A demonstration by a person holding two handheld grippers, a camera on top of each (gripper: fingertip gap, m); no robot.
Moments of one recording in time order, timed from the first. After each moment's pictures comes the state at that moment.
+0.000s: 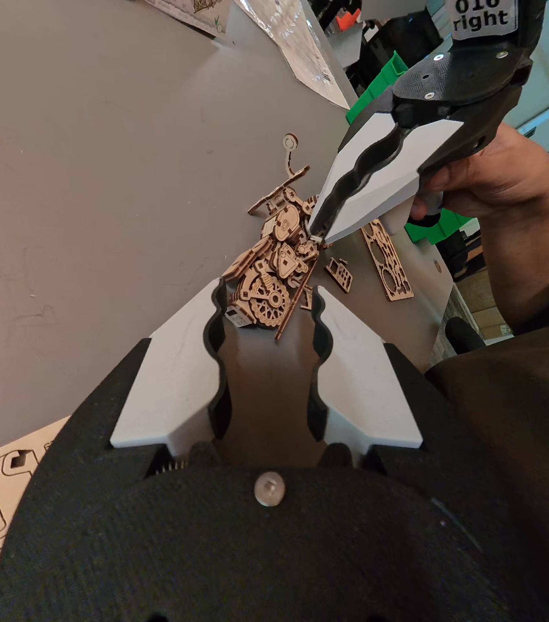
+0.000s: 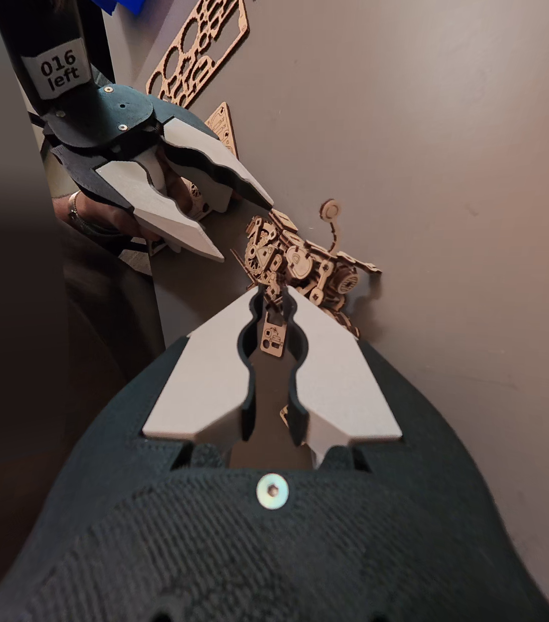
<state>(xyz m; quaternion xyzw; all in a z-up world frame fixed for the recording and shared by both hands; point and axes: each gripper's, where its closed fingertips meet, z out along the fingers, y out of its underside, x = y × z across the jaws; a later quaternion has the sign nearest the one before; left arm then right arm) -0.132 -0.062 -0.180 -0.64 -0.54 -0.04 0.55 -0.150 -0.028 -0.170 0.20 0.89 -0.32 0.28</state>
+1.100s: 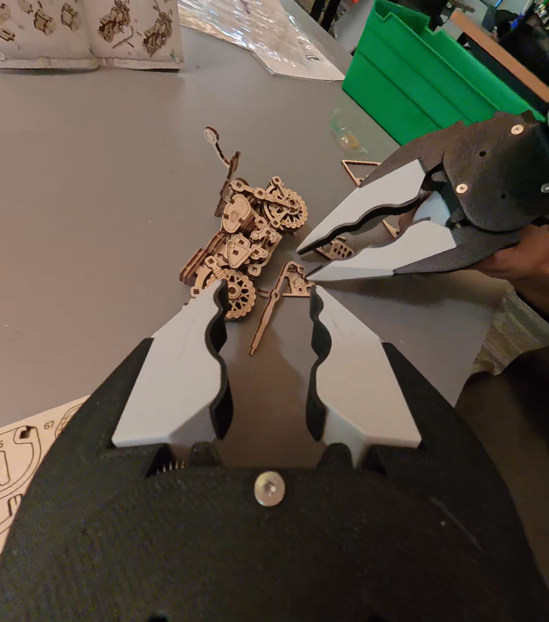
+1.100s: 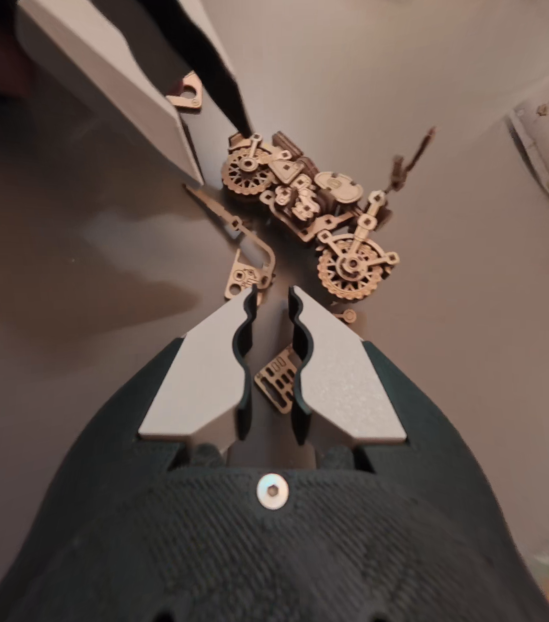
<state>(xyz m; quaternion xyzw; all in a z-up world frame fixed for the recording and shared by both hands) -0.109 -0.040 -0.171 -0.71 -0.47 0.09 0.52 -0.128 0.011 -0.203 0.05 0.92 -0.36 -0.12</state>
